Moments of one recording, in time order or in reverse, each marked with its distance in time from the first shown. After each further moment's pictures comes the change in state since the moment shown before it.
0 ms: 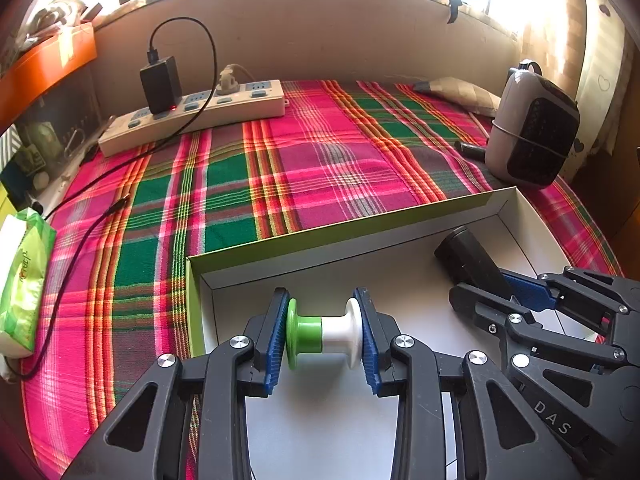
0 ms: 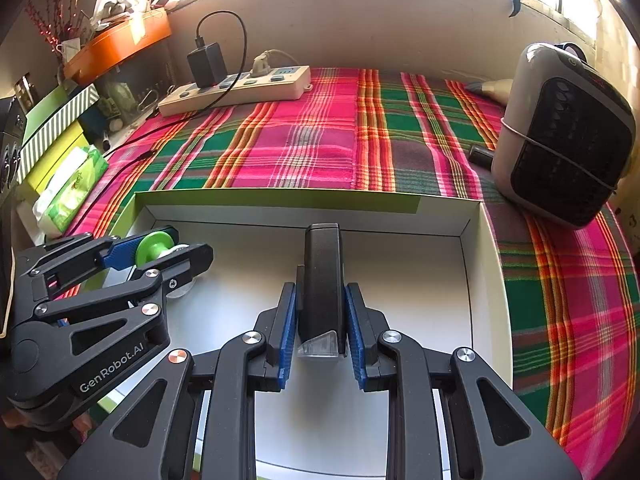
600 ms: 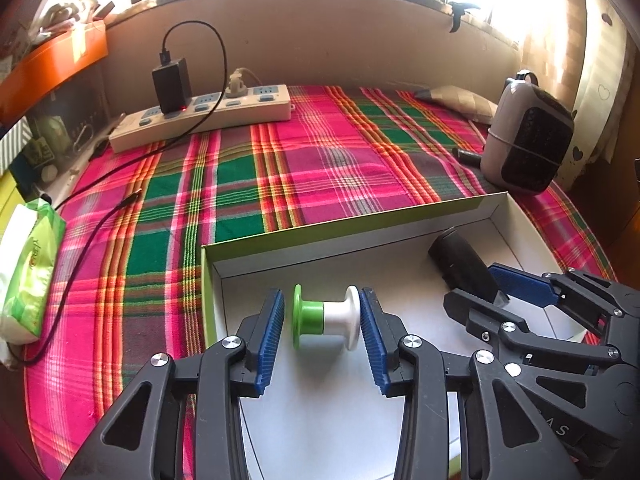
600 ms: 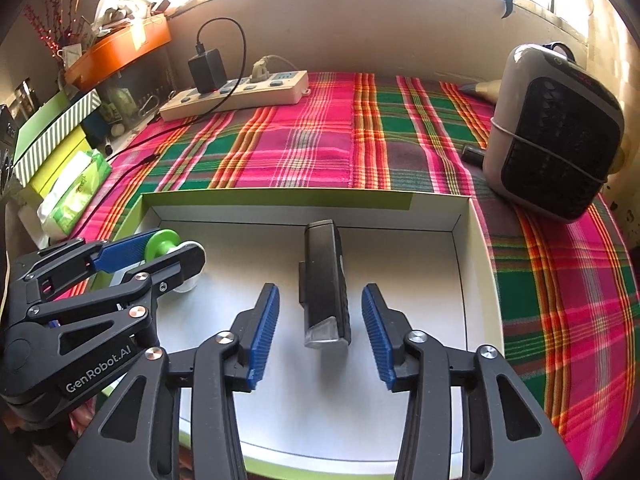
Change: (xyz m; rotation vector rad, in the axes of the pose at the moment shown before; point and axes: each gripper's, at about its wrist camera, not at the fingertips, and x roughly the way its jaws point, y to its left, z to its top) left arm -0.016 0.002 -0.007 -0.016 -0.021 0.007; right arm -0.010 0.001 -0.003 0.012 -0.016 0.000
